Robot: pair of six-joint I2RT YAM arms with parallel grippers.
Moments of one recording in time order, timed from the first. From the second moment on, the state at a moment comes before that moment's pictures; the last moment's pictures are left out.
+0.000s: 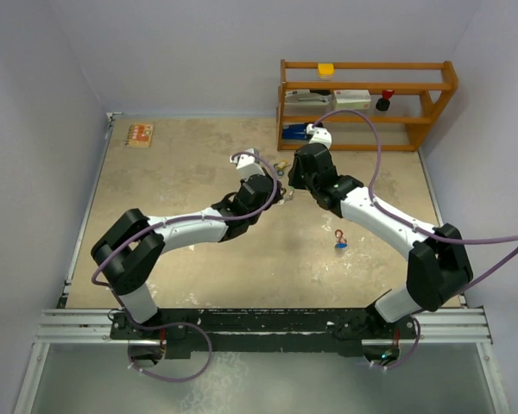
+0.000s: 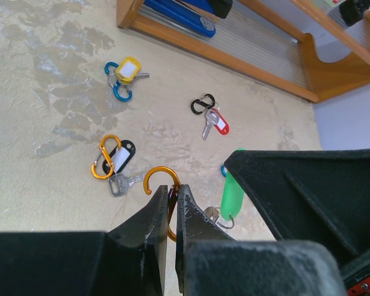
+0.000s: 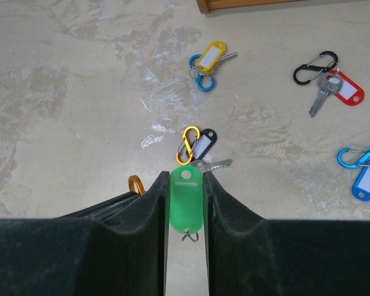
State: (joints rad) left arm -0.87 1.72 1.03 0.32 -0.53 -0.85; right arm 0.59 1.51 1.13 -0.20 0.33 0.50
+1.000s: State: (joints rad) left arm -0.80 1.73 1.01 0.38 -0.25 -0.91; right arm 0.59 1.47 1.09 -0.12 0.32 0.46
